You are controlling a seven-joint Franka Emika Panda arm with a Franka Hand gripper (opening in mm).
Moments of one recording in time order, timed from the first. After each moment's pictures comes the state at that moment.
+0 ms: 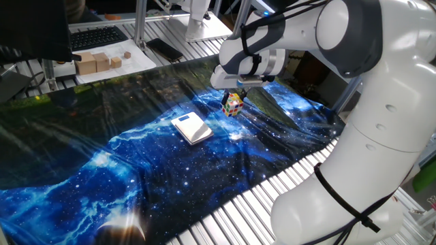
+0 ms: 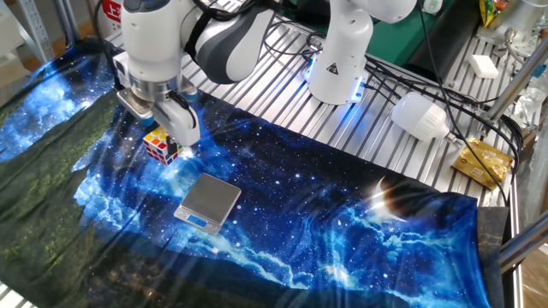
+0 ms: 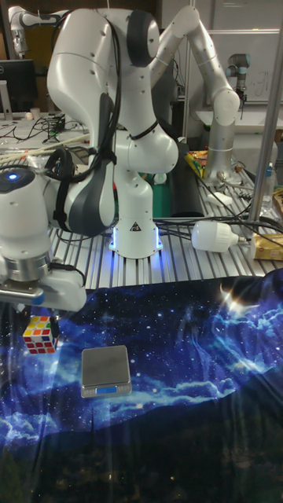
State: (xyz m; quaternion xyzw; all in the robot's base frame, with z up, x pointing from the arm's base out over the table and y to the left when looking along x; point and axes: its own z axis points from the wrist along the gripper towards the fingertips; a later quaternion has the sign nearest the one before) arm 0.512 -0.195 0.162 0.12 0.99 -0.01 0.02
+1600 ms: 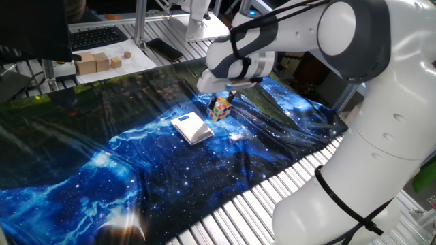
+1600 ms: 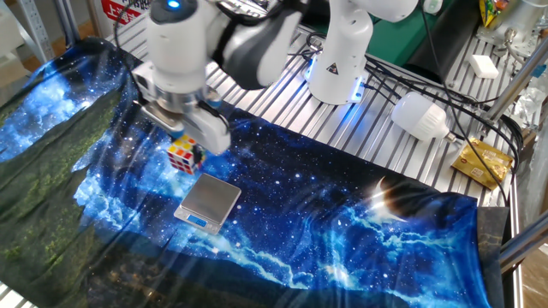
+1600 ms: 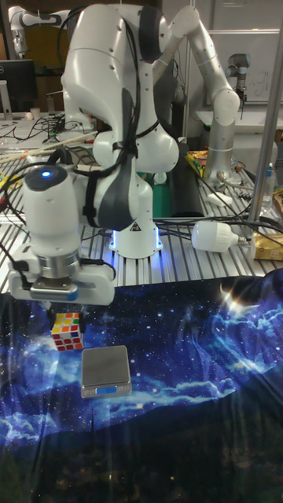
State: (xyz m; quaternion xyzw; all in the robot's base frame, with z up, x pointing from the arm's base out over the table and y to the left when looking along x) arm 0.508 -0.138 0.167 0.05 1.00 -0.01 0.01
